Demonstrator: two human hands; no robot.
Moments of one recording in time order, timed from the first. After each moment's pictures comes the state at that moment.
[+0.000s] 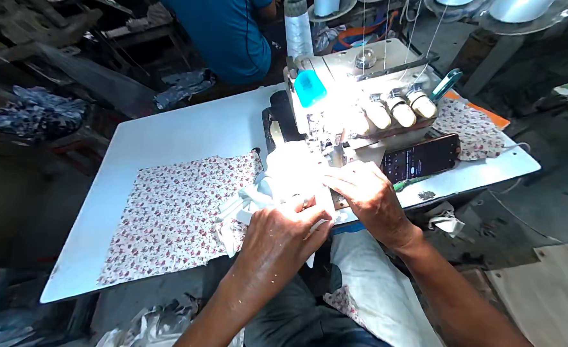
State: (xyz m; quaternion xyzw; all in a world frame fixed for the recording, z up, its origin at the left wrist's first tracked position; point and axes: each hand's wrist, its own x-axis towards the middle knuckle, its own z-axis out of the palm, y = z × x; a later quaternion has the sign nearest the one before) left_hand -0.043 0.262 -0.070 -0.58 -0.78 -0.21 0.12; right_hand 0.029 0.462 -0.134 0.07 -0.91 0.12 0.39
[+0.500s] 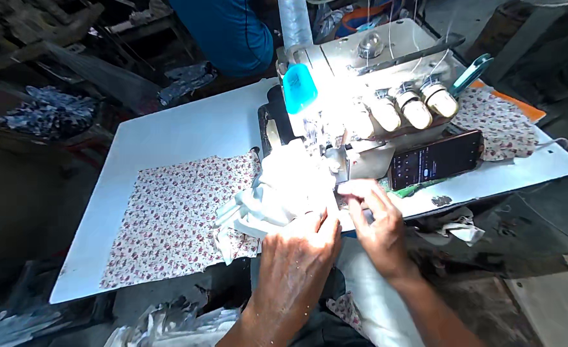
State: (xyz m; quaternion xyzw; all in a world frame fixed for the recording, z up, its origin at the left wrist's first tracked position) left_hand -0.016 0.290 -0.080 -0.51 -0.83 -0.10 0.19; right_hand 0.042 0.436 -0.169 -0.09 -0.83 0.38 0.40
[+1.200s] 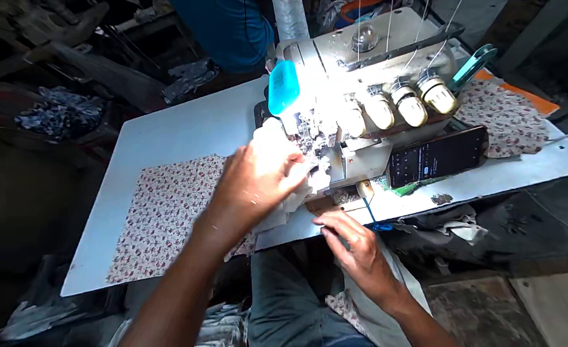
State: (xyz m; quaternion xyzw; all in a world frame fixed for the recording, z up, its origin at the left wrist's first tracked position) left_hand -0.109 0.312 -0.031 -0.52 -0.84 -0.14 0.03; right_hand 0.060 0.407 -0.184 -0.04 -0.82 0.48 0.31
